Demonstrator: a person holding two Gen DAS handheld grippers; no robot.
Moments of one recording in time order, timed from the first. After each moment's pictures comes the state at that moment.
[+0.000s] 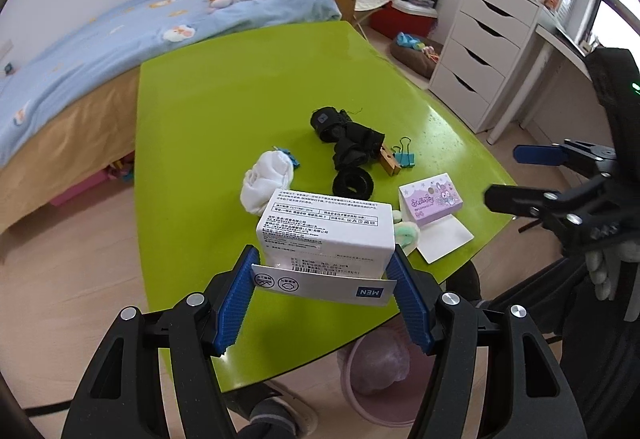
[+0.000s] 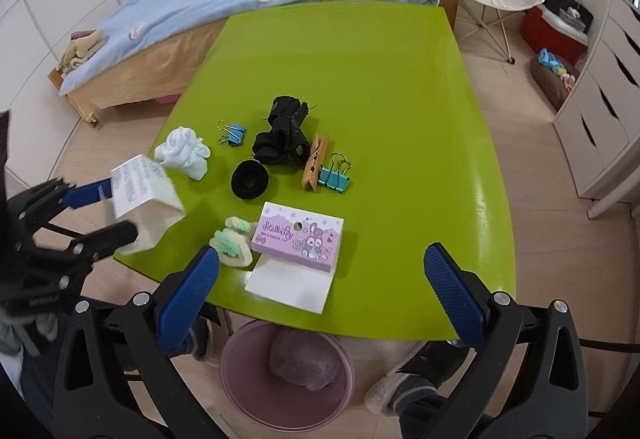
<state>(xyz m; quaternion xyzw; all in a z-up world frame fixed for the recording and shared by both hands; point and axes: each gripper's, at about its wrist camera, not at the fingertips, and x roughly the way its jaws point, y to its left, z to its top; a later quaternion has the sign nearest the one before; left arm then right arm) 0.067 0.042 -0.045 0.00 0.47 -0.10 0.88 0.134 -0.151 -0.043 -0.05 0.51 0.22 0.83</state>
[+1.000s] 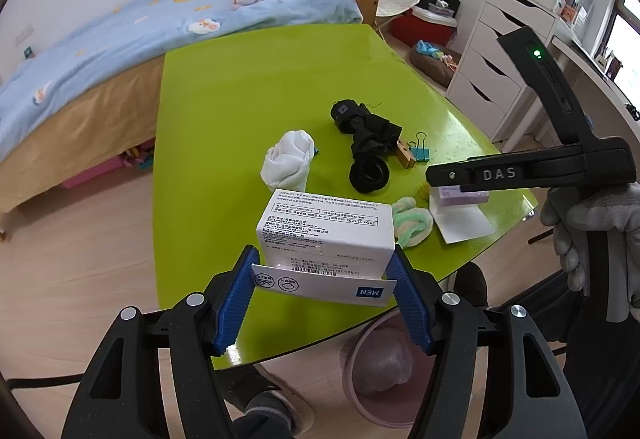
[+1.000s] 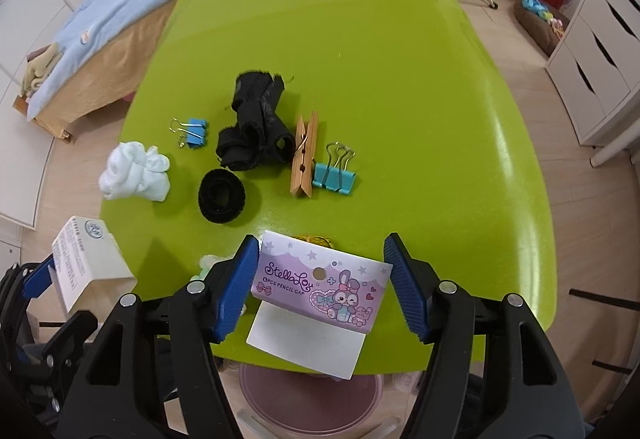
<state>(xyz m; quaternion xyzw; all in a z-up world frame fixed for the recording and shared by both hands) 0.049 0.047 -0.049 -0.01 0.46 -0.07 0.88 0.173 -0.124 -0.079 -0.01 0.57 0.17 0.81</state>
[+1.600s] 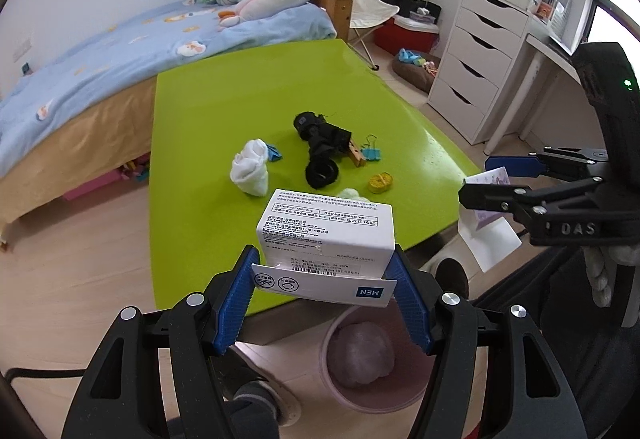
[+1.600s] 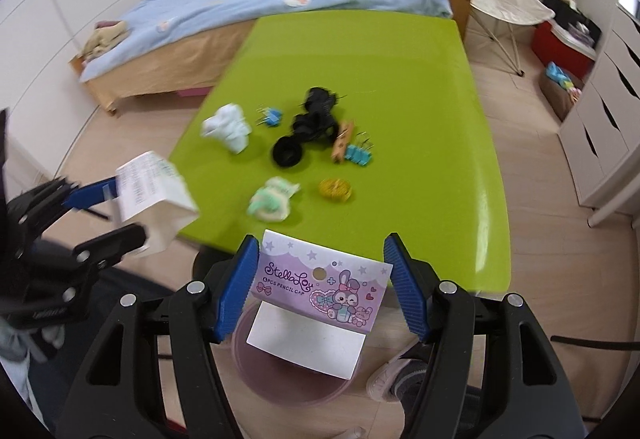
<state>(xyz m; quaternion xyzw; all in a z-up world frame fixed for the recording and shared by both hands) 0.001 0.011 -0.020 0.00 0.44 -0.09 0.89 0.065 -0.164 -0.012 -0.06 0.48 0.26 0.83</state>
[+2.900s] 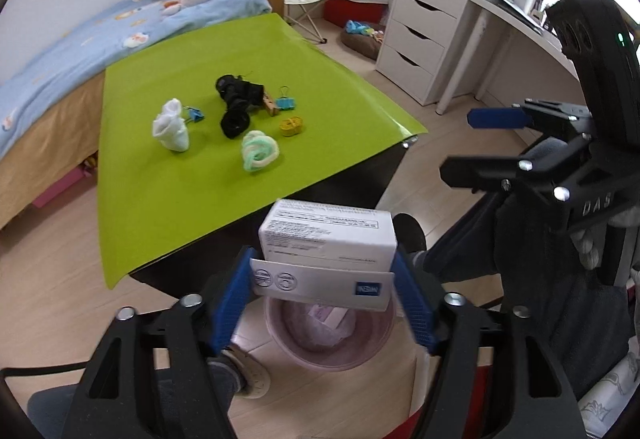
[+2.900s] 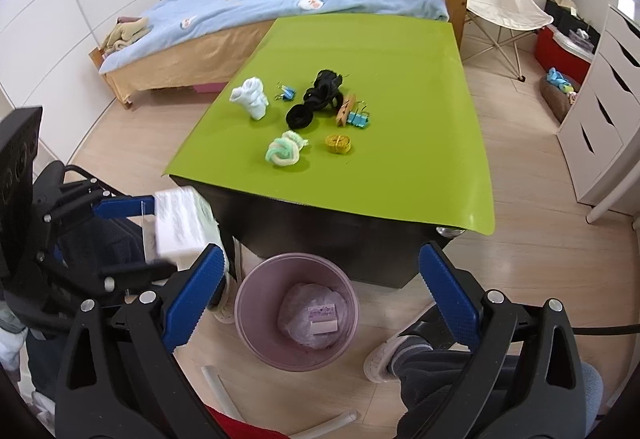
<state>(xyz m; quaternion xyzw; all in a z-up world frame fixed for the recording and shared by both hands) -0.045 -0.039 -0.030 0.02 0.47 -0.17 0.87 0.006 -0.210 -0.005 -0.06 0.46 0.28 0.84</state>
